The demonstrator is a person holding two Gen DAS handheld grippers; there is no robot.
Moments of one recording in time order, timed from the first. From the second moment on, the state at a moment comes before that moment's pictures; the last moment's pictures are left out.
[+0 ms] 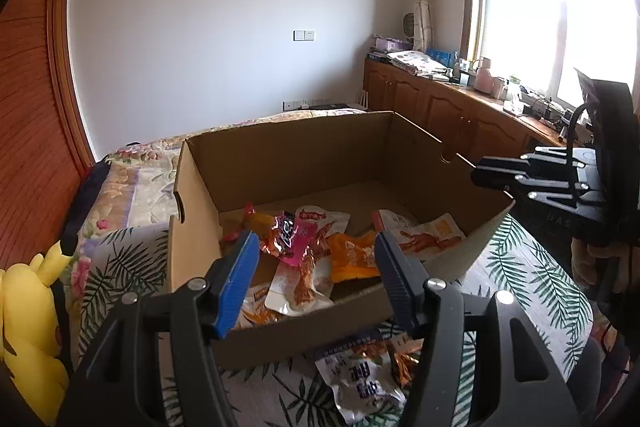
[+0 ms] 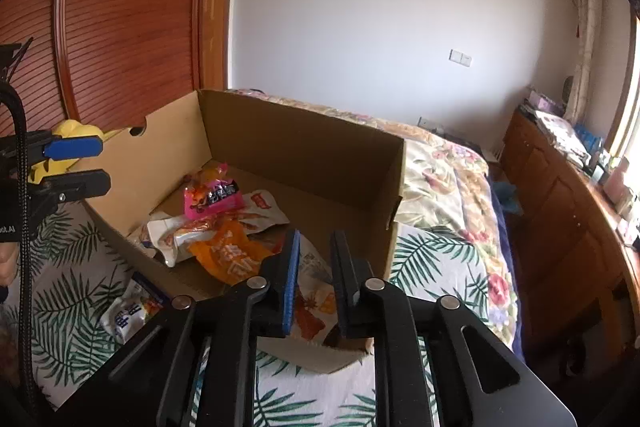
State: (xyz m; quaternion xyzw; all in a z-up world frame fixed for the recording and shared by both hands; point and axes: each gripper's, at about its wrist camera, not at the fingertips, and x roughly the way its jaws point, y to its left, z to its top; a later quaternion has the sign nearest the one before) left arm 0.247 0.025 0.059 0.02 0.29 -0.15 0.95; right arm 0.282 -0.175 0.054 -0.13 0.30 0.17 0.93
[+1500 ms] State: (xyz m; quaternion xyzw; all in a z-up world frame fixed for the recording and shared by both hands) left arm 0.228 0.004 -0.059 -0.01 0.42 -0.14 0.90; right arm 0.182 -0.162 -0.043 -0.05 0.35 0.21 0.91
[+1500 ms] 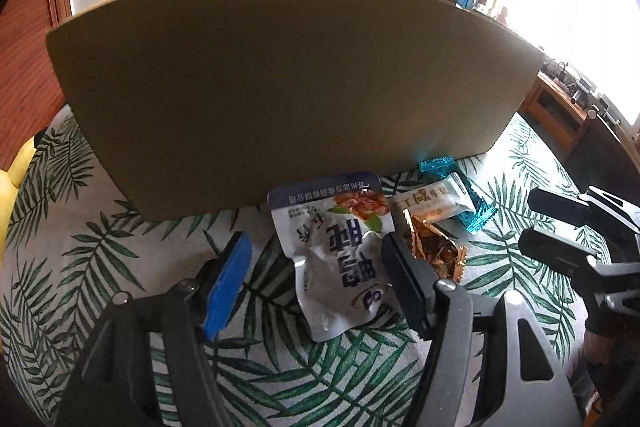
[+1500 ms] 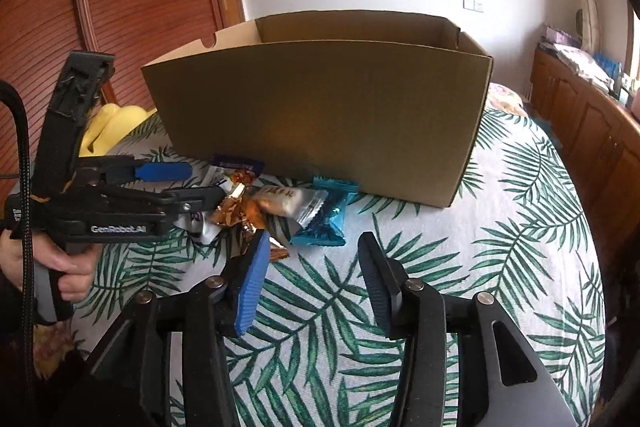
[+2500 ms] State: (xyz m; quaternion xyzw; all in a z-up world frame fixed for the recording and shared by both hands) left arm 0.229 -0.010 -0.068 0.01 0.42 -0.14 0.90; right arm 0.213 -0.149 -0.053 -0.06 0.39 0.20 0.90
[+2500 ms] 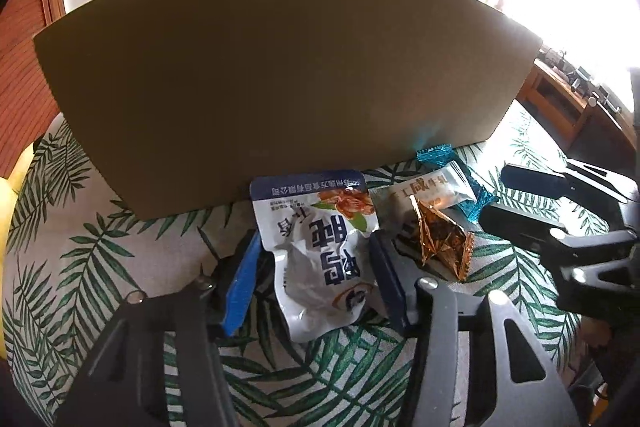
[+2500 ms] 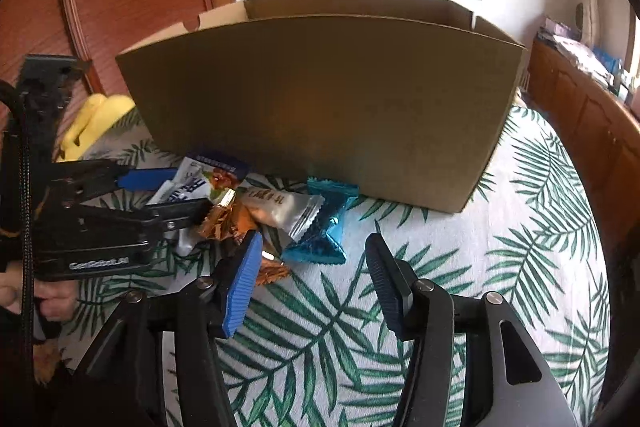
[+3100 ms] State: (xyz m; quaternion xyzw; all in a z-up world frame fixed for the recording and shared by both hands) left arm 0.224 0.007 -0.060 0.00 0.42 -0.14 0.90; right arm 0.247 -0.120 -0.072 -0.12 0.42 0.18 0.88
